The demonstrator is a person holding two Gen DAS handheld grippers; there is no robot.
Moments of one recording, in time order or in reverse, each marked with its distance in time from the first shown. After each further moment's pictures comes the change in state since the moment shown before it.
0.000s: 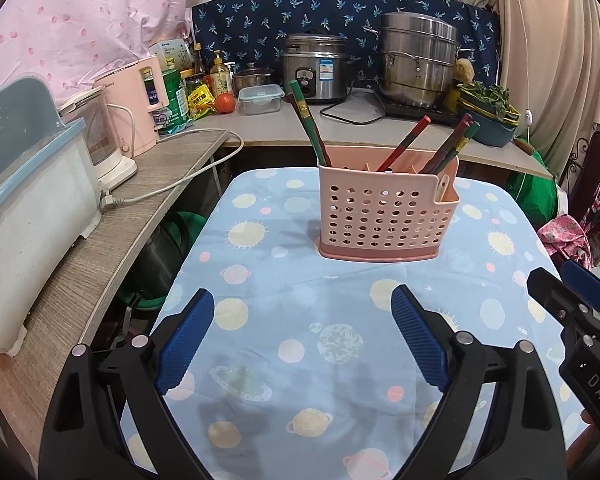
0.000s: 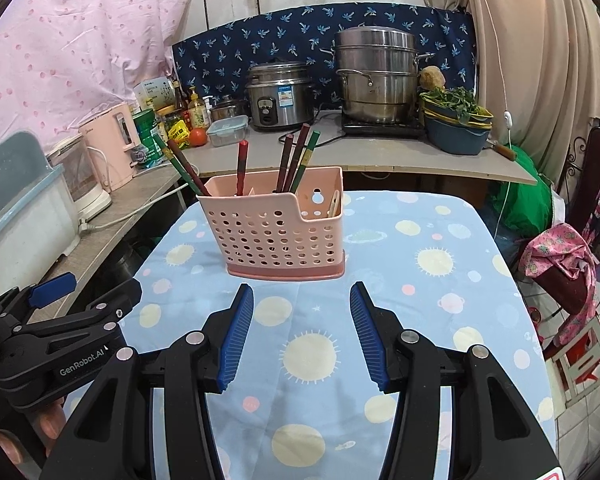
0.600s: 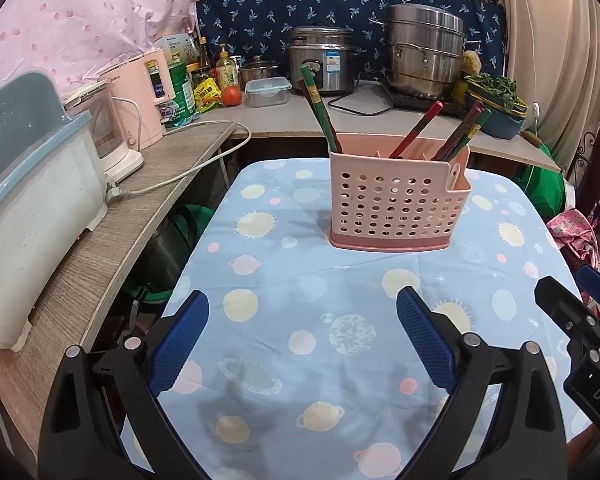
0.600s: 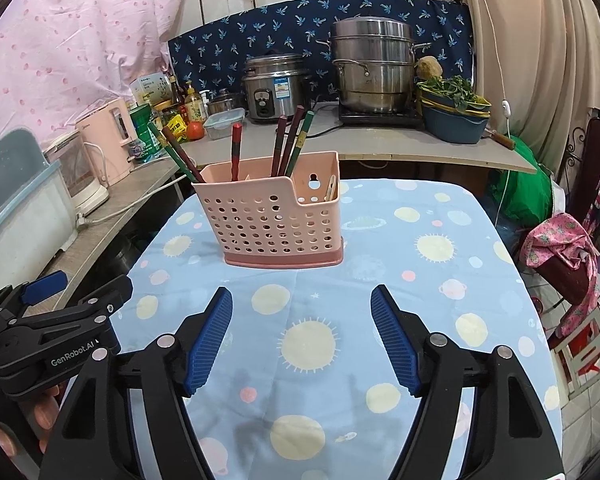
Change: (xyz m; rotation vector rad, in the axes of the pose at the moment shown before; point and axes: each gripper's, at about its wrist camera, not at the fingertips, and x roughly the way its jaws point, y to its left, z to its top) left arm 0.005 0.004 -0.007 0.003 0.022 0.029; right arm 0.004 -0.004 -0.012 0.015 0.019 -0.003
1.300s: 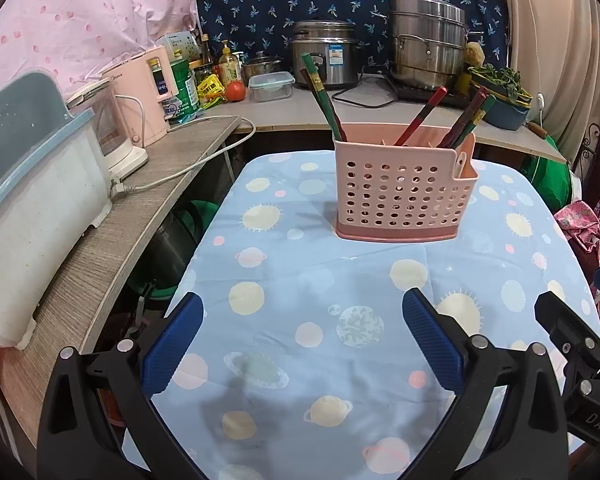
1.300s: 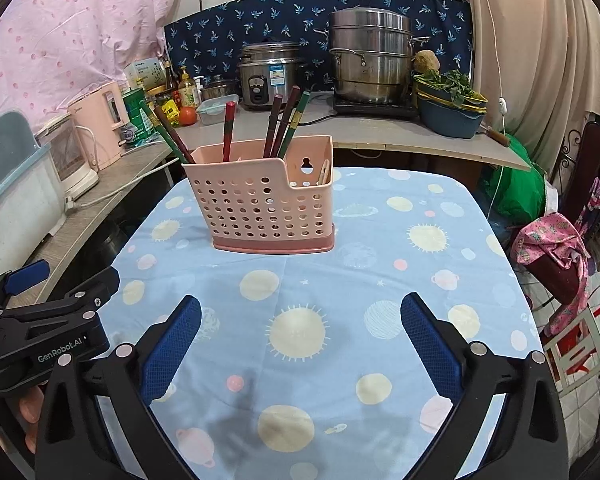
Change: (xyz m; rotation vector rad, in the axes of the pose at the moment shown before) left arm 0.004 -0.002 -0.007 0.016 0.018 0.026; right arm 0.008 0.001 -0.009 -0.029 0.038 -0.043
